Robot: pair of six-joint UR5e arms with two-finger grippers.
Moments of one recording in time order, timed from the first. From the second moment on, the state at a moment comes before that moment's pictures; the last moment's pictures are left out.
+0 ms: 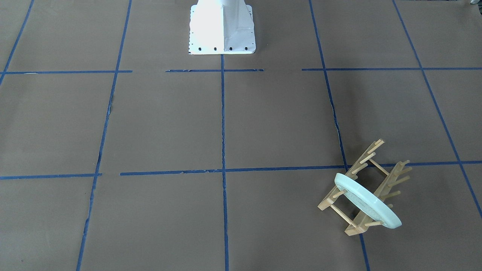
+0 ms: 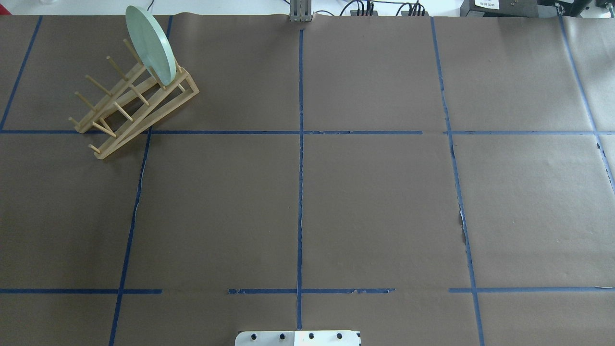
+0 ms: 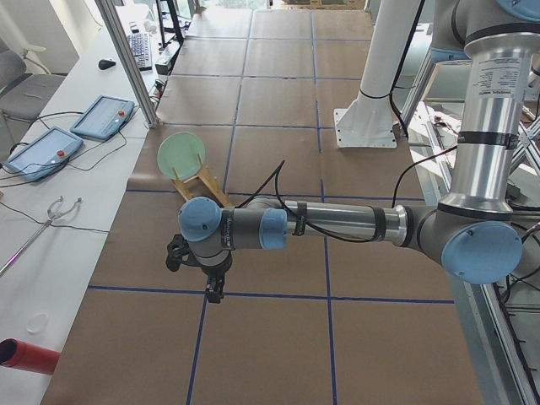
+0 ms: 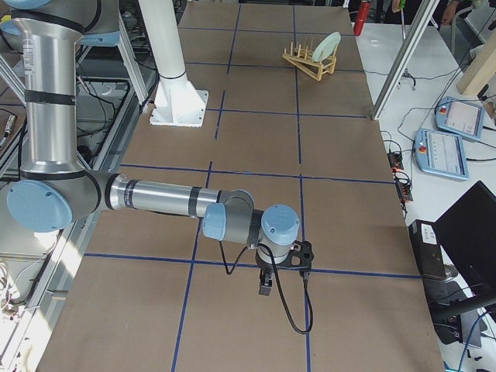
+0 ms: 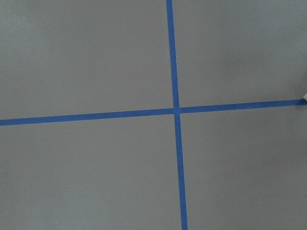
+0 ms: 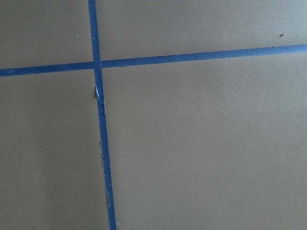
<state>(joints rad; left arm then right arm) -1.60 -1.63 -1.56 -1.50 -2.37 0.11 1.62 -1.62 1.56 -1.62 2.32 -0.02</state>
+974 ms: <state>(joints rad) -1.59 -1.79 -1.67 -1.51 -2.38 0.05 1.62 -1.62 1.56 -1.62 2.32 -0.02</state>
